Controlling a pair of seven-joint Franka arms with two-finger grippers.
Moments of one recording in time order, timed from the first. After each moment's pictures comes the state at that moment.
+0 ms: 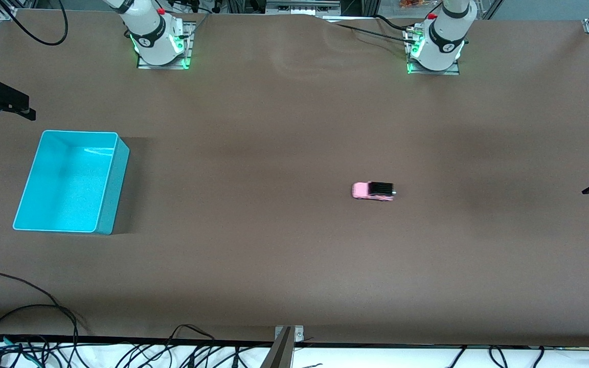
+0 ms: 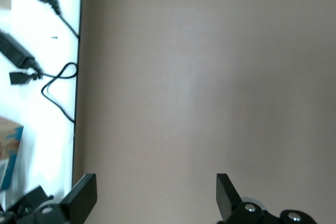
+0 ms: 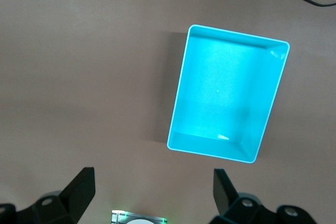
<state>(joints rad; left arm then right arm) 0.12 0.32 0.13 -1.49 -0.09 2.00 1.72 0.10 0.12 -0.16 -1.37 0.02 1.40 -0.20</state>
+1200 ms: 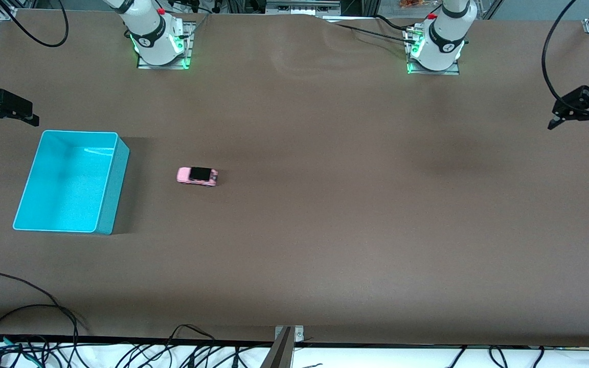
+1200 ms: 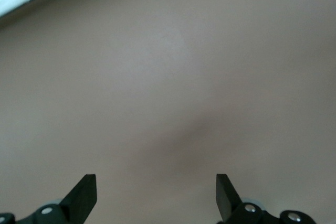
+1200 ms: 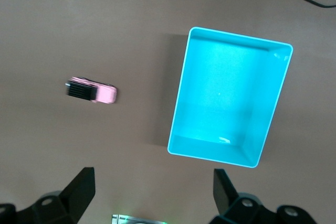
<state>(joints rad) 0.02 0.06 0.04 -1.49 -0.01 1.53 0.50 0.11 0.13 -0.17 -1.38 0.03 1.43 -0.20</state>
